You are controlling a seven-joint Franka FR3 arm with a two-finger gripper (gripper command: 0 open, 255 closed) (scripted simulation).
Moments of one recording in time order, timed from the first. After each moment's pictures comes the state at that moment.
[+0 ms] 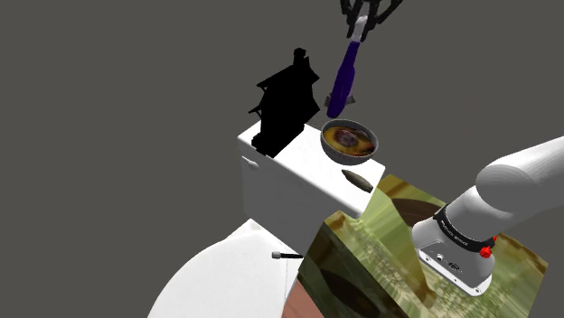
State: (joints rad) arm -0.28 -0.35 0.46 -1.89 0.11 1.58 1.31
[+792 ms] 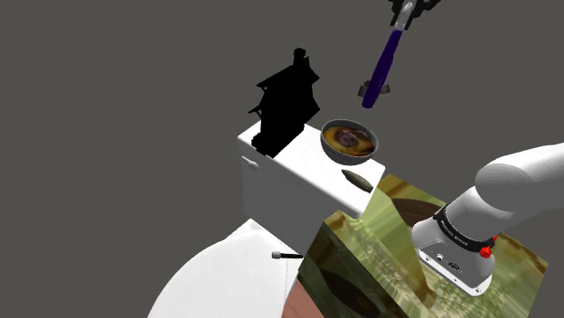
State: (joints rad) arm -0.30 -0.50 0.30 -1.95 0.10 1.48 1.13
